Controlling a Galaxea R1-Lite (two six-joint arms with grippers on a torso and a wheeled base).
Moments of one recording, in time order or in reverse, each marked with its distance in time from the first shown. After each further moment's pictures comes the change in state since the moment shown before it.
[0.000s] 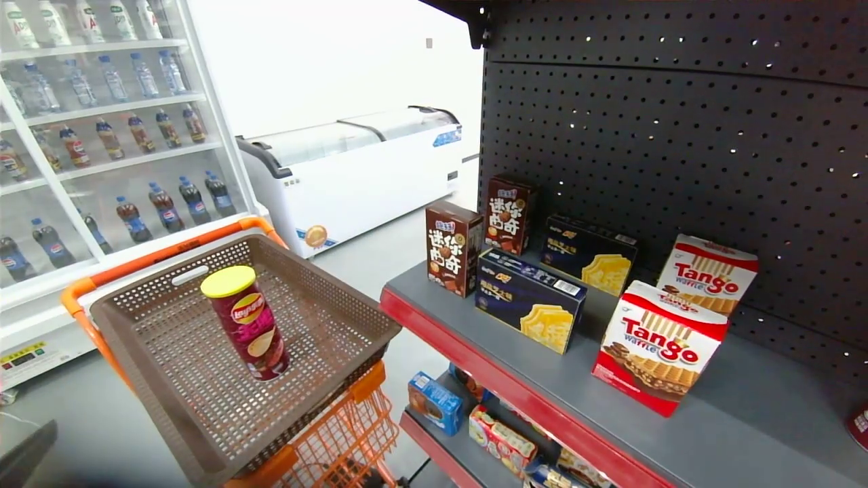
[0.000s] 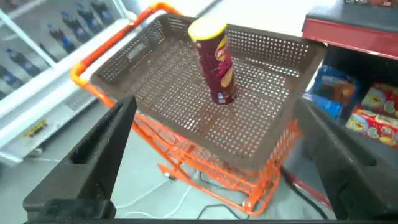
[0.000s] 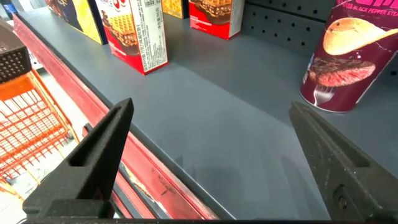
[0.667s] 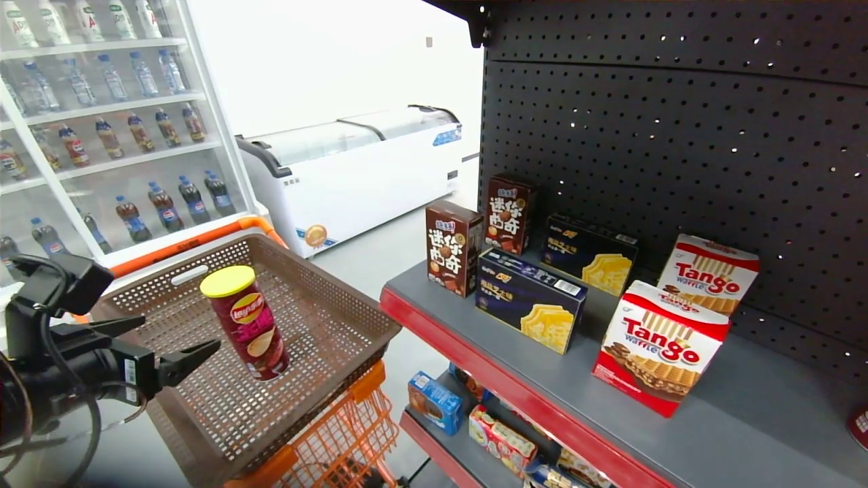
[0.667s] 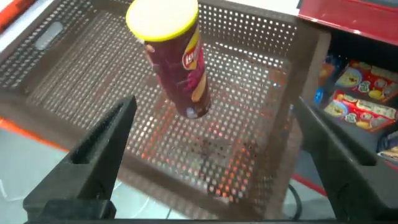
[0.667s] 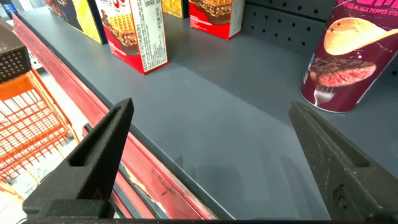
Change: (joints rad) left arm 0.177 0.762 0.049 -0.606 -0.347 0.017; right arm 0.000 0.000 0.000 0.000 0.001 0.000
